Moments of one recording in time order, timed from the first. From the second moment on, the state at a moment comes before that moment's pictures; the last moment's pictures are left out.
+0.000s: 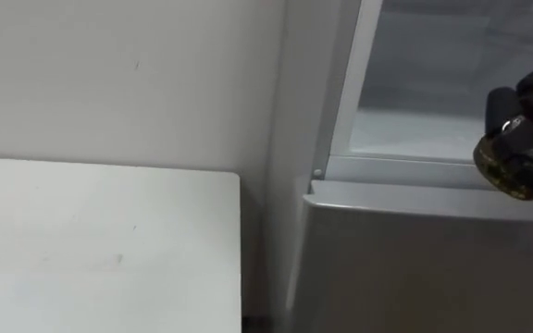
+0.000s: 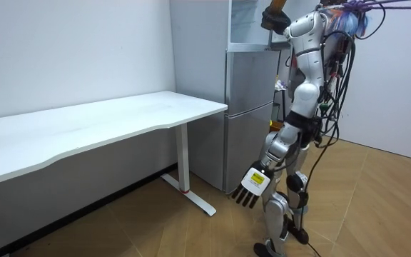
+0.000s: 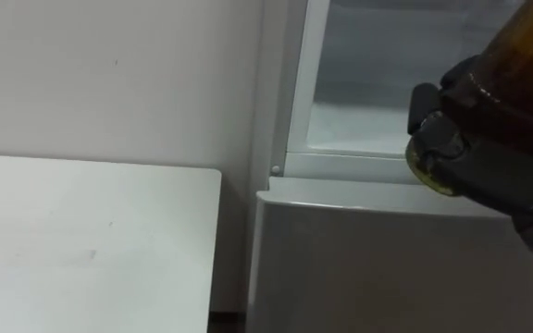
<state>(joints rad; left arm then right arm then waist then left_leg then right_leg) 0.40 0.22 0.25 0.97 -0.11 -0.09 -0.04 -0.10 -0.54 -0.26 -0.41 0.42 -0.11 -0.09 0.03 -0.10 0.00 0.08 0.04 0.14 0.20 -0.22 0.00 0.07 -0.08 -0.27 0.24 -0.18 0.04</state>
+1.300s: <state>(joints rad) 0.39 0.26 0.27 0.86 -0.08 0.05 -0.06 -0.49 -0.73 -0.25 0.42 0.62 0.15 -0.16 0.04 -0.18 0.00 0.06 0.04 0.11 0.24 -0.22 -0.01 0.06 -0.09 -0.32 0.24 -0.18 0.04</state>
